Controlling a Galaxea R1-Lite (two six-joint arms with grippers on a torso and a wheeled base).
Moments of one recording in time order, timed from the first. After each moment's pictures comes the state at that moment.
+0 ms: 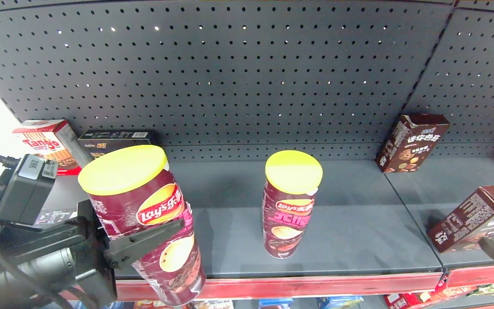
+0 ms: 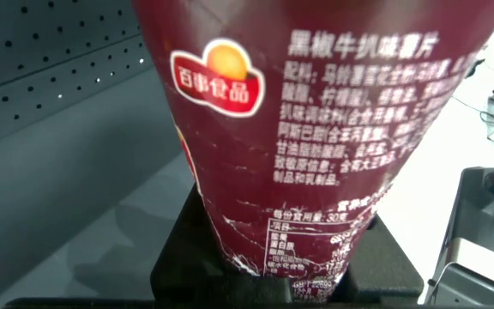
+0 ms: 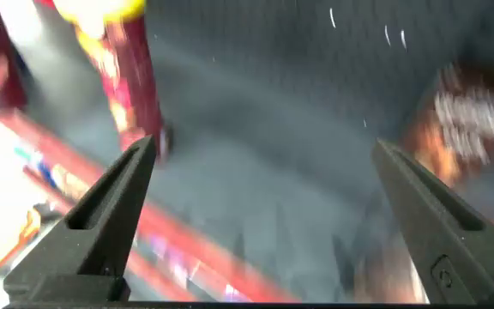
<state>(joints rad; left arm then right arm) -0.38 1.27 -0.32 -0.96 -0.58 -0.03 0.45 0.72 -0.38 -0.40 0.11 -0.19</state>
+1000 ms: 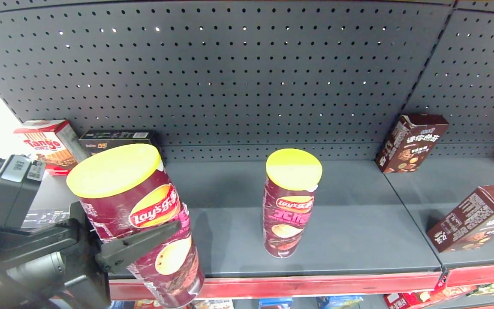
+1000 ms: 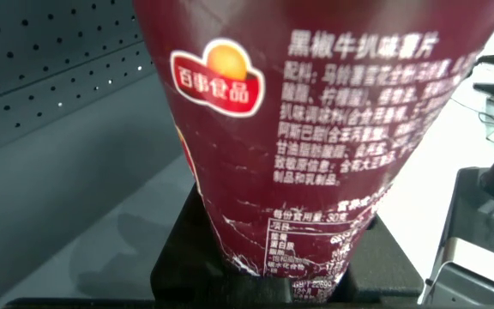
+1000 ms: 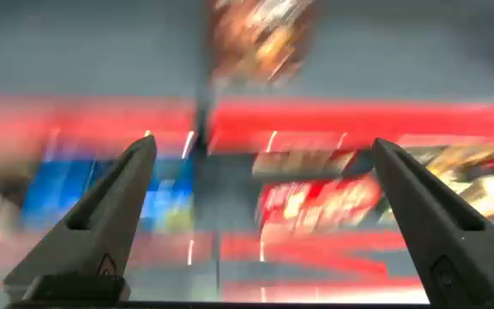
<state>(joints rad) -0.39 1.25 -0.31 -0.95 -0.59 -0.02 0.13 0.08 -0.05 -0.02 -0.21 -0.04</state>
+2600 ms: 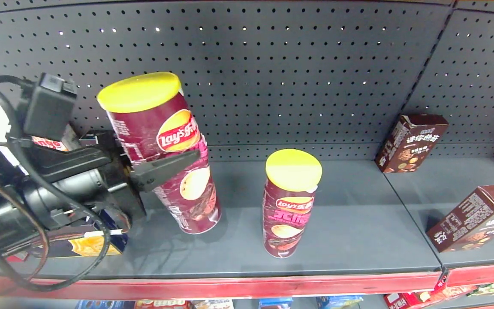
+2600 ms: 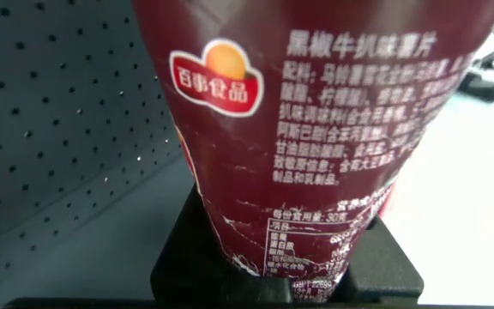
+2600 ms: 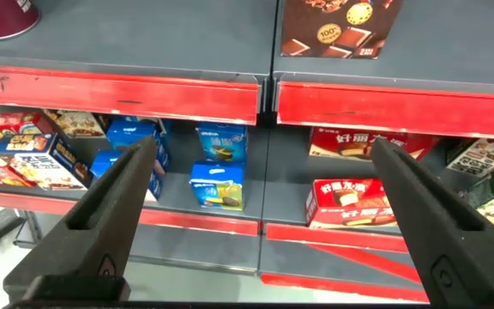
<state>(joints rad) -0.36 1.43 -0.61 -0.95 -0.59 0.03 0.11 0.10 0.00 0.01 0.02 -0.01</state>
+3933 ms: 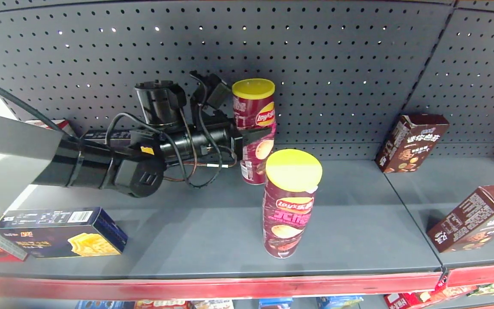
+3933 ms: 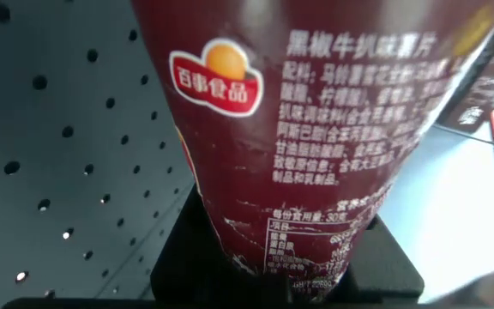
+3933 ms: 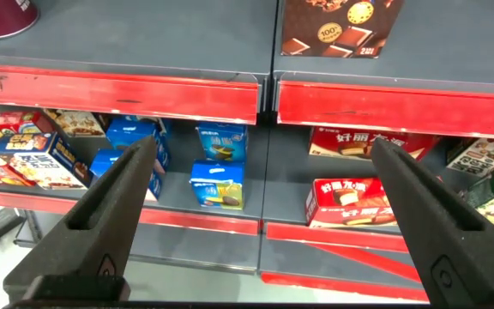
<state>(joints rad) -0.41 2.06 -1.37 -0.74 -0.68 0.12 0.11 0.10 0.00 0.01 0.02 -0.01</state>
